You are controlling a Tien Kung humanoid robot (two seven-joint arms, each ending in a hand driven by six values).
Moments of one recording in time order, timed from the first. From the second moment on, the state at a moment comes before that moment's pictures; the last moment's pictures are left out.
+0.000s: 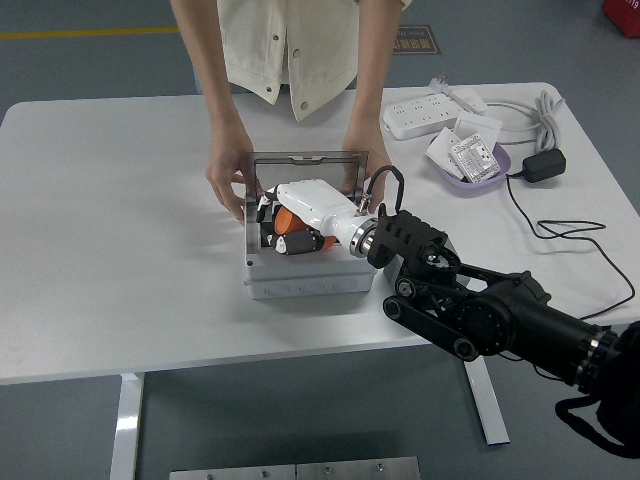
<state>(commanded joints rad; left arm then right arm) 0.03 0.25 -0.93 -0.18 0.97 0.05 0.10 0.78 -0.08 0.48 1.00 -1.79 -0.19 0.02</state>
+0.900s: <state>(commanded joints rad) 0.03 0.24 -0.95 -0.18 1.00 0.04 0.11 0.83 -0.17 0.65 1.15 -1.70 -0.05 -0.07</state>
